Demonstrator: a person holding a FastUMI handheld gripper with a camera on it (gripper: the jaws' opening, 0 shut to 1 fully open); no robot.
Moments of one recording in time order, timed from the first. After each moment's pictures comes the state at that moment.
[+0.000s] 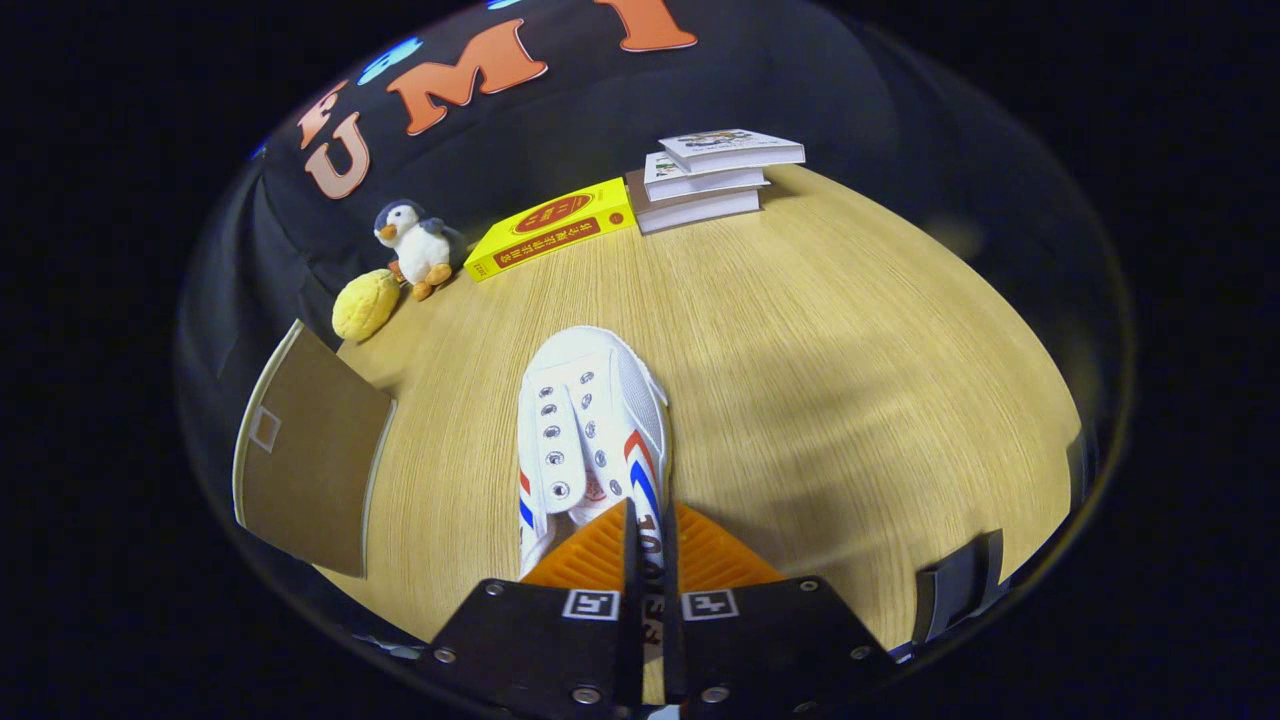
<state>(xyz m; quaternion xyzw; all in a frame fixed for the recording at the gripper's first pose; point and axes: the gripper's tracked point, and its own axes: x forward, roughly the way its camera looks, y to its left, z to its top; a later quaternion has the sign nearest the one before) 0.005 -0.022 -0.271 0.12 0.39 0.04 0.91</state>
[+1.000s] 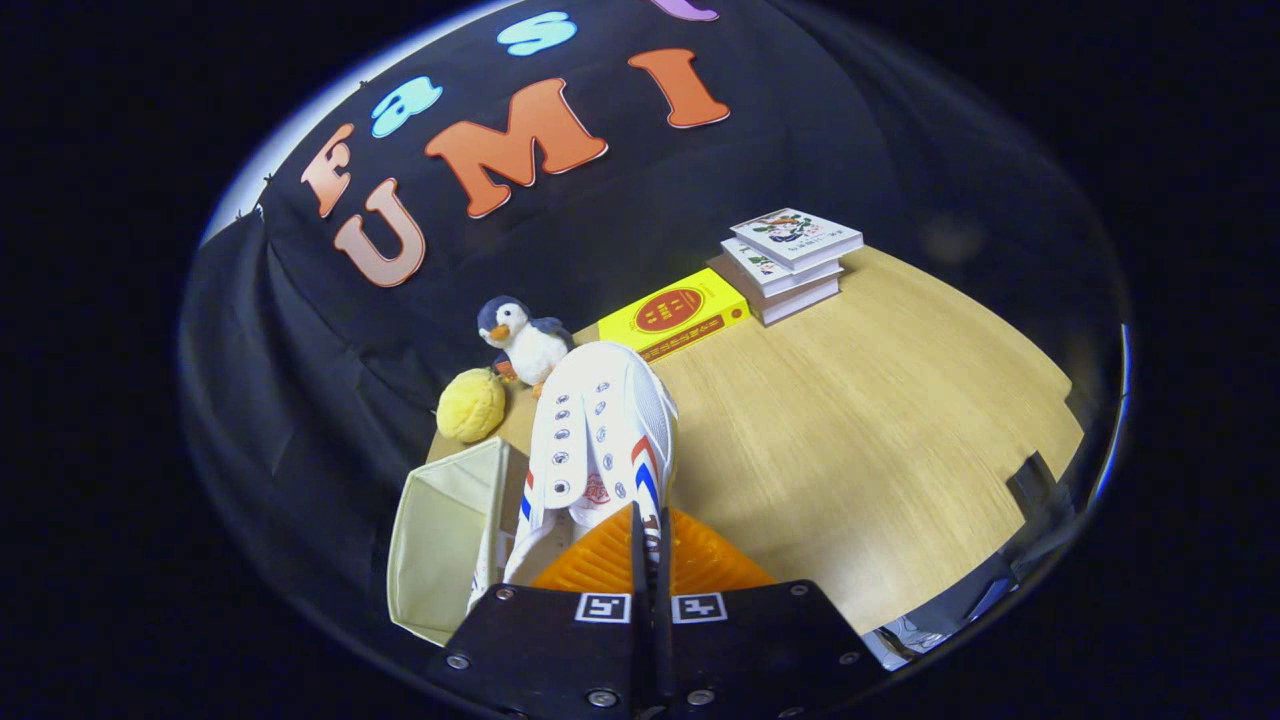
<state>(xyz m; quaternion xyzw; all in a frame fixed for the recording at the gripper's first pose) -0.023 0.171 -0.098 0.21 0.30 0.02 0.93</state>
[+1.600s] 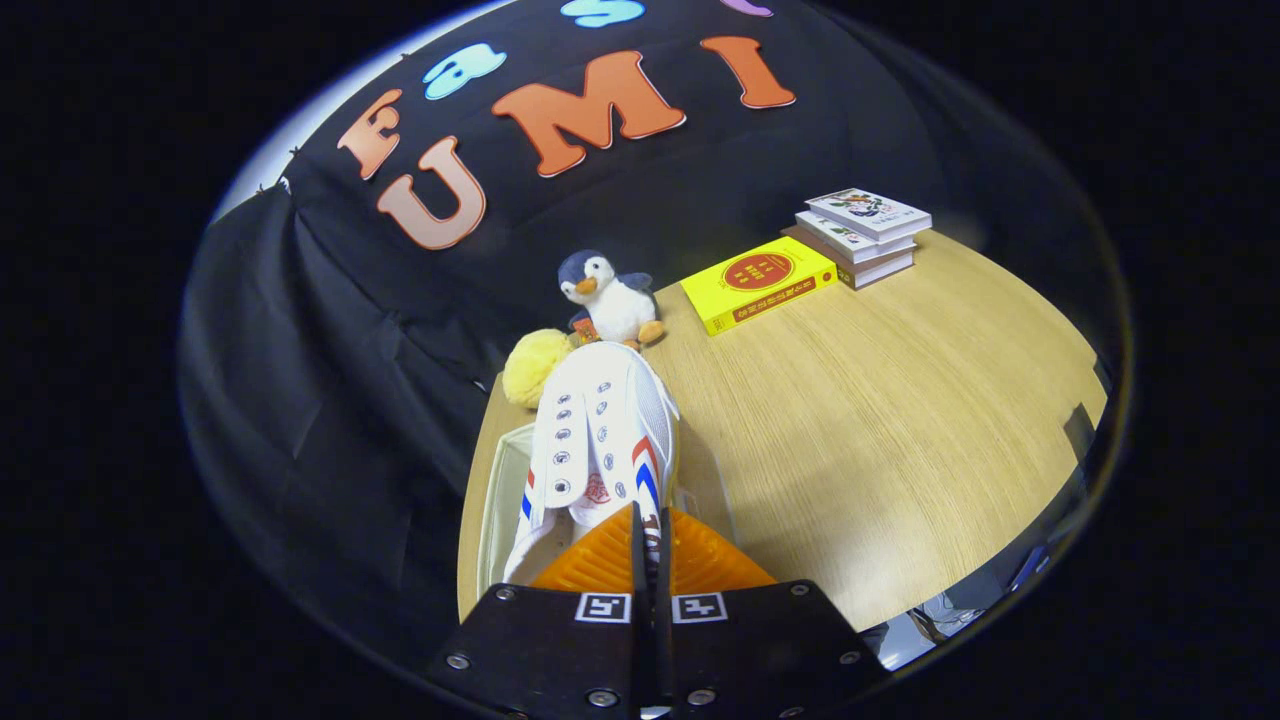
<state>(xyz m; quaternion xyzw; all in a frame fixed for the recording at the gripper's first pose) -0.038 0.306 -0.099 0.20 0.33 0.06 0.92</state>
